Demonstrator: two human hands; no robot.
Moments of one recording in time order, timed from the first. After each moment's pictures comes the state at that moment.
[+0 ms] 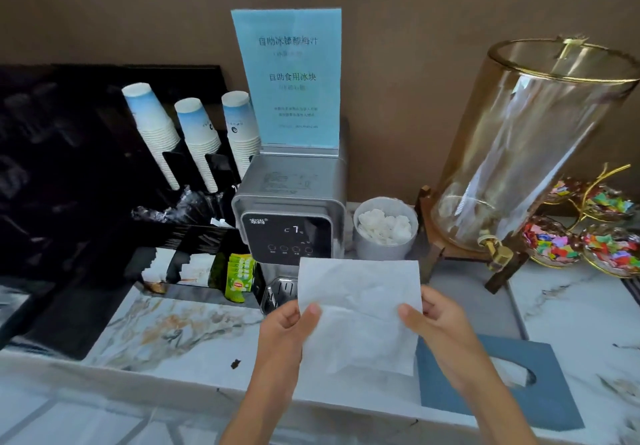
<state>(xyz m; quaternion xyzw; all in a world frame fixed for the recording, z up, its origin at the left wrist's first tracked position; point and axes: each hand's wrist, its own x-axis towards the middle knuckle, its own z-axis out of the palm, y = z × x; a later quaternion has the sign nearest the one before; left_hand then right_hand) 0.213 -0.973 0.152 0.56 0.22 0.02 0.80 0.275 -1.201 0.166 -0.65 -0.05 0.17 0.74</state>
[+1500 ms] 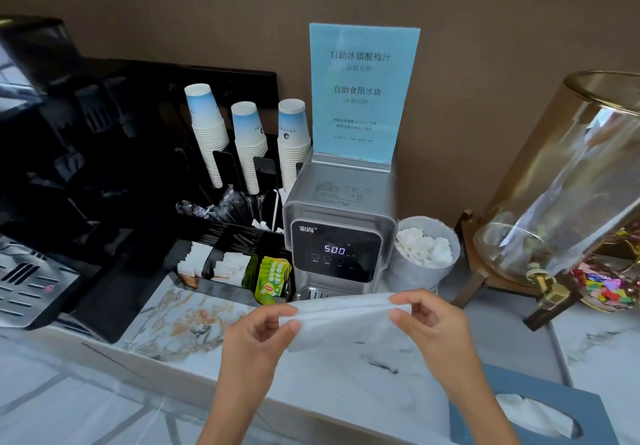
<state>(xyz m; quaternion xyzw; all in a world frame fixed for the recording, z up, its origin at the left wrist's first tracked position) 0.175 -0.892 0.181 0.72 0.23 0.18 0.63 0.280 -1.127 0.188 -0.75 -0.12 0.05 0.65</state>
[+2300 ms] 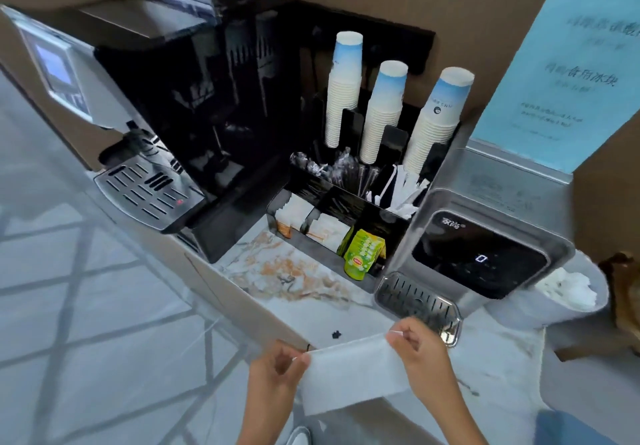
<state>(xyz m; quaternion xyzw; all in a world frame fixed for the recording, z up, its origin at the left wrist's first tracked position) 0.072 -0.827 0.056 0.63 0.42 0.20 0.62 0.246 -0.996 0.089 -0.82 -0.17 0.22 0.50</state>
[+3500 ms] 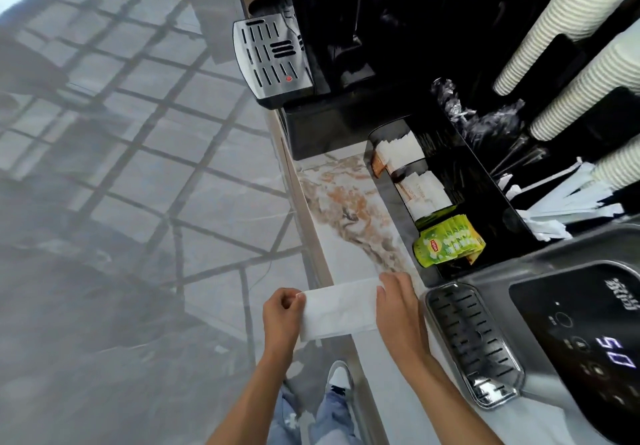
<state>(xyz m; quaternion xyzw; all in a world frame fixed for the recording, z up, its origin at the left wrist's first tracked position) 0.108 -0.875 -0.054 0.36 0.73 0.29 0.50 0.301 -0.917 -0.012 -0.78 -0.58 0.13 0.21</state>
